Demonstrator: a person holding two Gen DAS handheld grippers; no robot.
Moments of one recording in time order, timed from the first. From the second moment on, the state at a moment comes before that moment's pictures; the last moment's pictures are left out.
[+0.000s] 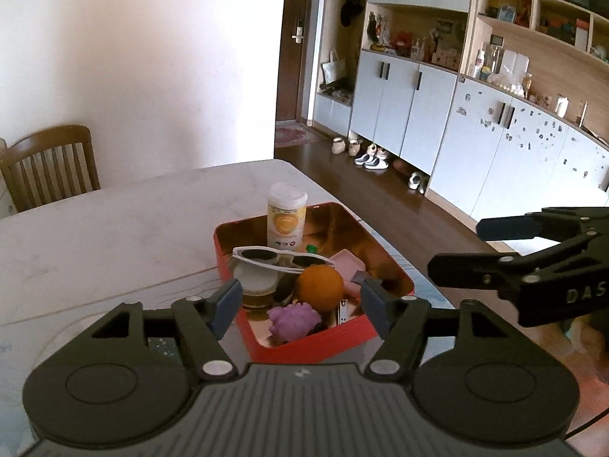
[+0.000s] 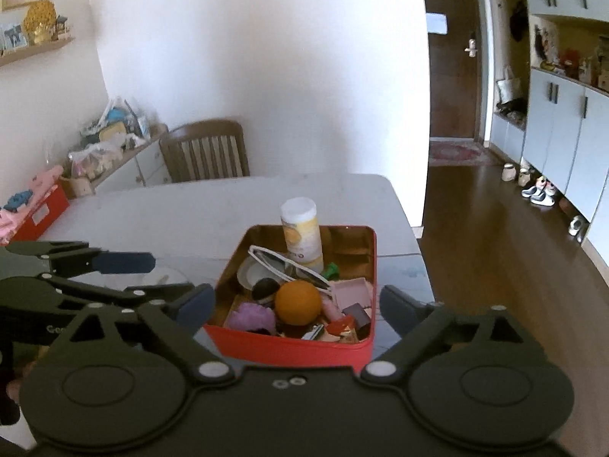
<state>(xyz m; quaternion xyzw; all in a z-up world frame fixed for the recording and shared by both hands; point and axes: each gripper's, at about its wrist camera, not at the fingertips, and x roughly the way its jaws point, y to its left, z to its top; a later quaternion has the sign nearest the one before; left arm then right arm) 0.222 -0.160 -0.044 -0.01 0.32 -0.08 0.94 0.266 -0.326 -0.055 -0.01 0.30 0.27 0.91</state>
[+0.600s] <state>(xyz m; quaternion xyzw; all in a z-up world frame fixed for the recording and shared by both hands) 0.187 -0.141 -0.032 -0.01 0.30 -0.10 0.95 0.211 -0.313 -0.046 0.01 0.27 0.21 0.94</state>
